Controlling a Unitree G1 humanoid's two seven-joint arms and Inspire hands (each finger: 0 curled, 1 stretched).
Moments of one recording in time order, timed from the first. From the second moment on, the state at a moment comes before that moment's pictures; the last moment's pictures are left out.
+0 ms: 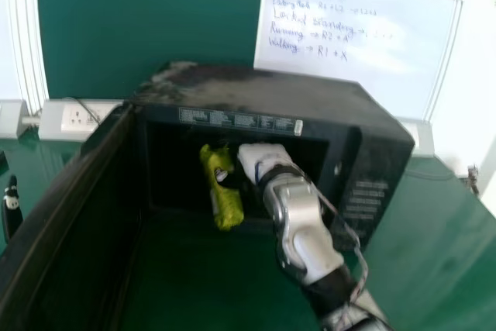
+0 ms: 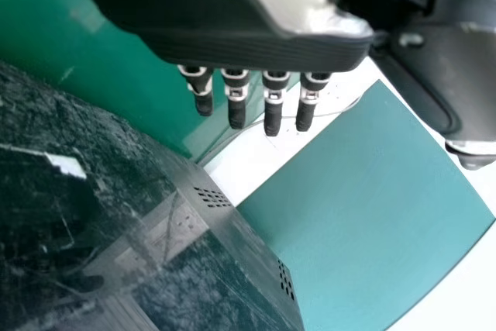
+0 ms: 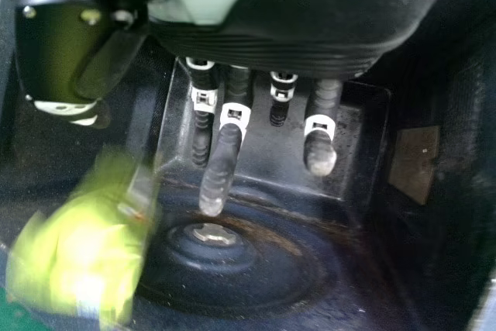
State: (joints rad) left arm 0.17 0.32 0.64 -0.35 -1.20 0.68 0.04; right arm -0.90 -0.19 0.46 0.39 -1.22 0.34 0.56
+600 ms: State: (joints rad) left arm 0.18 0.31 0.63 -0.36 -1.23 0.68 0.06; right arm -1.02 -0.15 0.54 0.71 -1.04 0.28 0.31
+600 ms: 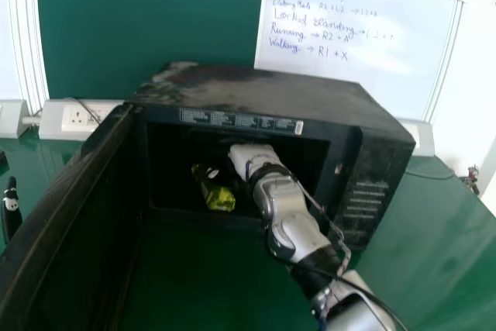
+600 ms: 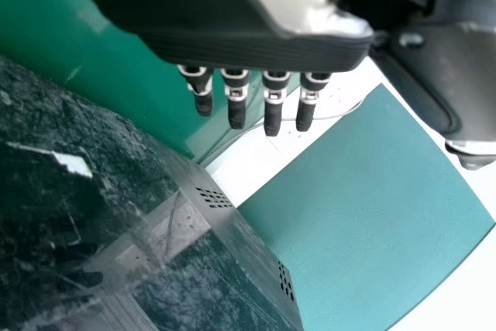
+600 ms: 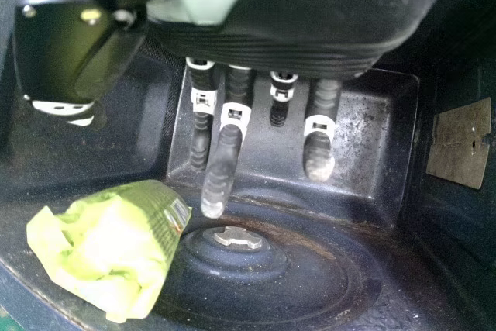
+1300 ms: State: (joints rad) left arm 0.18 0.32 0.62 -0.37 -1.24 0.68 0.07; right arm -0.92 -0.20 0.51 0.37 -0.94 0.39 0.32
